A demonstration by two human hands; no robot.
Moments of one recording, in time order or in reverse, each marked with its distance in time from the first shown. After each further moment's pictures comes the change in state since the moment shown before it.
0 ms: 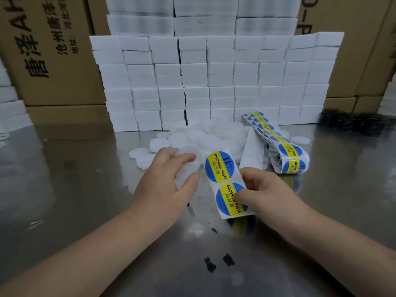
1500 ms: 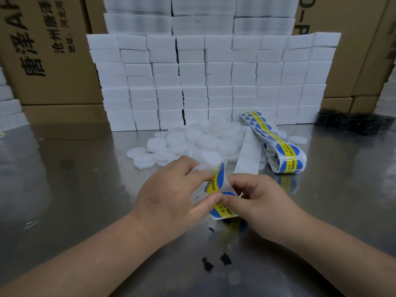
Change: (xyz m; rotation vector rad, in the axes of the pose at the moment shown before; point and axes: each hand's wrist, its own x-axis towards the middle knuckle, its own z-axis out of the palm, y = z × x) left_hand -0.004 0.021 -0.003 0.303 -0.055 0.388; right_hand -0.006 -0.004 0.007 -0.184 -0.048 -0.249
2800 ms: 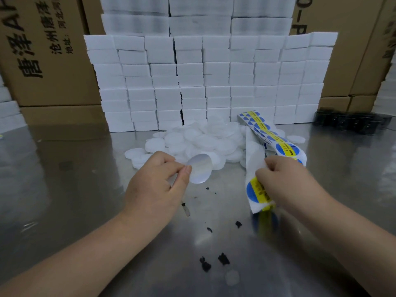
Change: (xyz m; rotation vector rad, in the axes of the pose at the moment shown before) left_hand -0.004 -0.018 0.009 -0.254 0.116 -0.428; right_hand 0.014 0.013 -0.040 -0.505 0.377 0.413
